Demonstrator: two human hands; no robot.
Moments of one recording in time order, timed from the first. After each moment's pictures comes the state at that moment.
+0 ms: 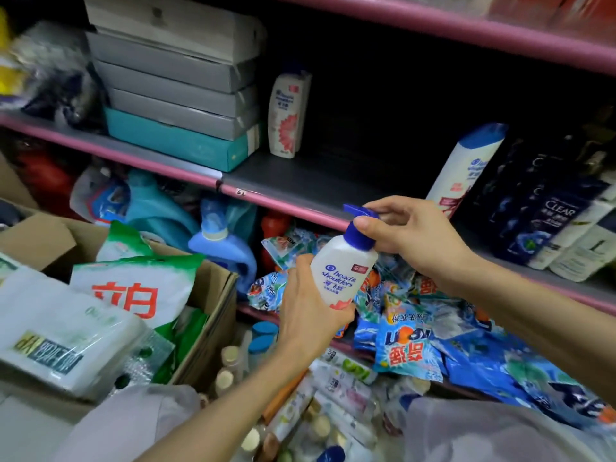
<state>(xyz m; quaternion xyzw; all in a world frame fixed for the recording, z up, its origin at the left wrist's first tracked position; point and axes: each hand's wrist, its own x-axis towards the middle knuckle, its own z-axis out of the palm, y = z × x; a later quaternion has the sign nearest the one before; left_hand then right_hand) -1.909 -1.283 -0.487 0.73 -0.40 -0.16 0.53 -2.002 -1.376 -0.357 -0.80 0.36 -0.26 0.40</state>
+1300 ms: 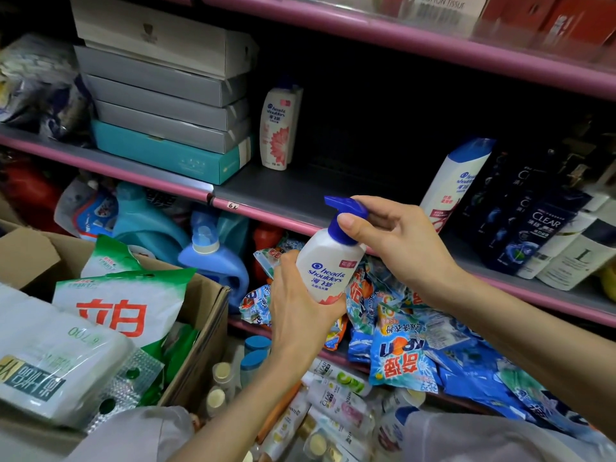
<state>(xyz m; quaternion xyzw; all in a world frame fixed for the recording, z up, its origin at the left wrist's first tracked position) -1.901 -1.290 -0.471 0.72 -0.36 -0.09 0.59 -1.990 -1.360 -0.346 -0.81 0.28 -0.31 0.42</state>
